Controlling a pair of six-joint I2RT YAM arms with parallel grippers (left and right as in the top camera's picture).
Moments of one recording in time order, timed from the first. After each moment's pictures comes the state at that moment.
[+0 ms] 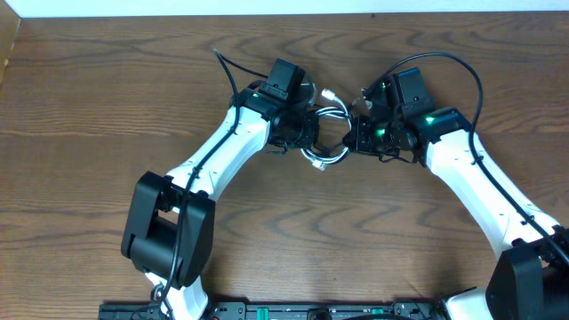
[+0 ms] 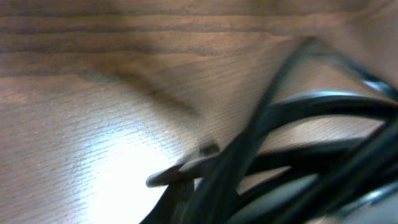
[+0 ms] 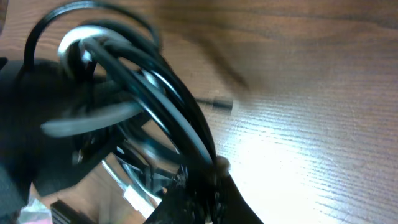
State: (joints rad) left arm -0.46 1.89 1.41 -0.71 0.38 -0.33; right arm 0.33 1.61 1.20 -0.68 -0.42 0.47
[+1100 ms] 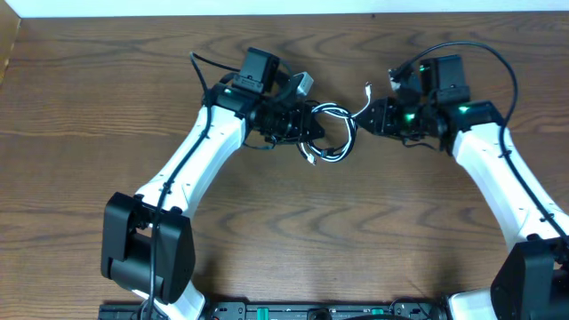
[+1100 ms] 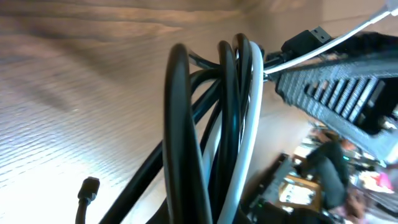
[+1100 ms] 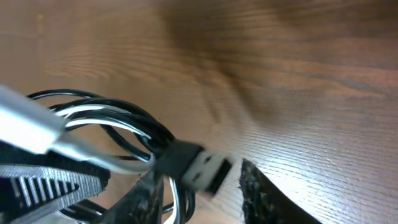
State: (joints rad) left arm -0.36 1.78 1.41 -0.74 0.79 -0.35; right arm 0.16 1.61 1.23 -0.63 -0.59 0.38
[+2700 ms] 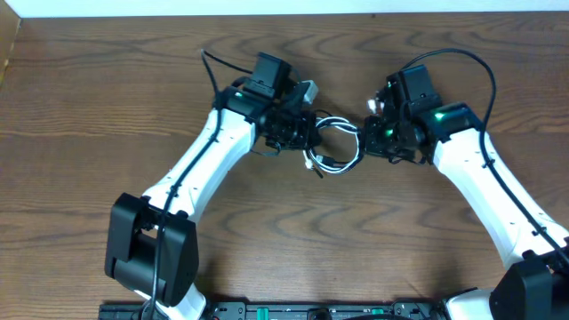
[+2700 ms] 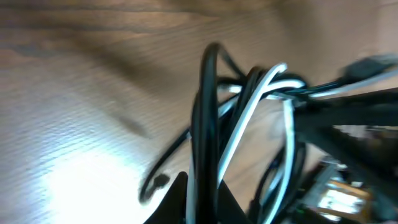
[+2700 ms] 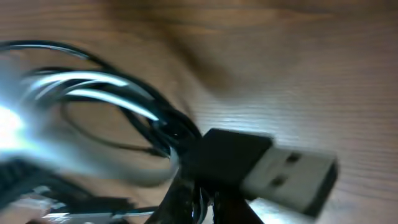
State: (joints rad) left arm -0.43 1.78 1.41 -0.79 0.56 -0.30; right arm 0.32 1.58 1.26 -0.84 -0.30 0.49
